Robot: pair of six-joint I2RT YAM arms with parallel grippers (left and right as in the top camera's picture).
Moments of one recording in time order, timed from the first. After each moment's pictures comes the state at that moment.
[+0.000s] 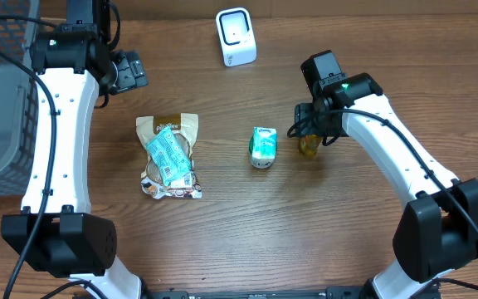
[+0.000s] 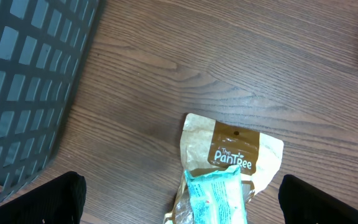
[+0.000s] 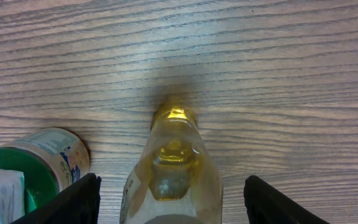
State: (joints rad) left arm 0.00 1.83 1.93 -1.27 -0.18 -0.36; right arm 0.34 1.80 1.47 -1.01 0.12 0.33
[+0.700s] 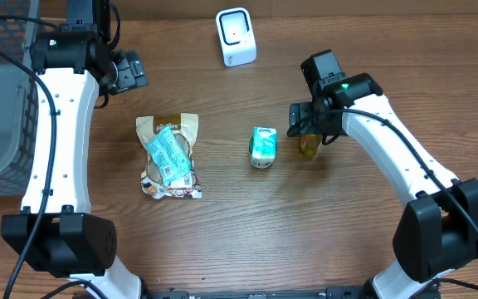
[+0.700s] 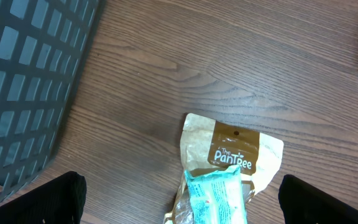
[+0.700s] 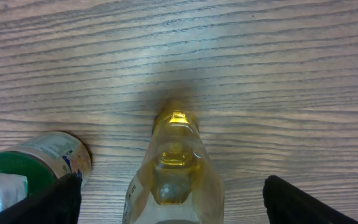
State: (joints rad) left arm 0.00 1.83 1.93 -1.27 -0.18 -0.36; right arm 0.34 1.80 1.47 -1.00 0.12 0.33
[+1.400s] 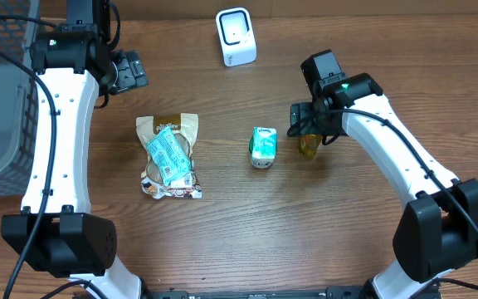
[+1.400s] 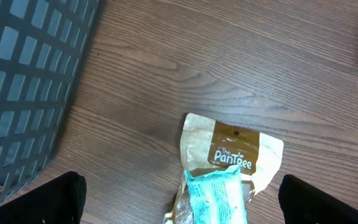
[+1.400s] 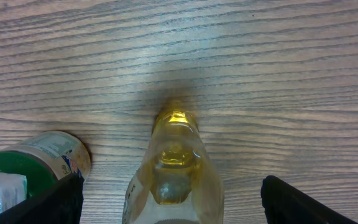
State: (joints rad) left arm 0.00 1.83 1.93 -1.27 -0.18 -0.36; right arm 0.34 1.80 1.47 -1.00 0.12 0.33
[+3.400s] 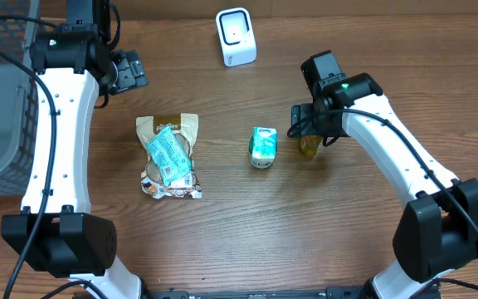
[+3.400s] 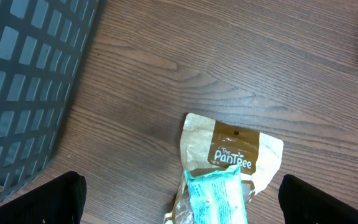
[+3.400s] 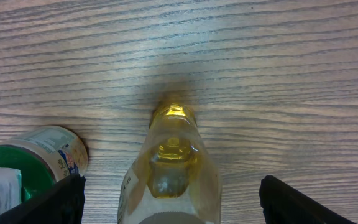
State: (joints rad) left arm 0.00 1.83 1.93 -1.27 -0.18 -0.36; right arm 0.34 1.80 1.47 -1.02 0.12 0.33
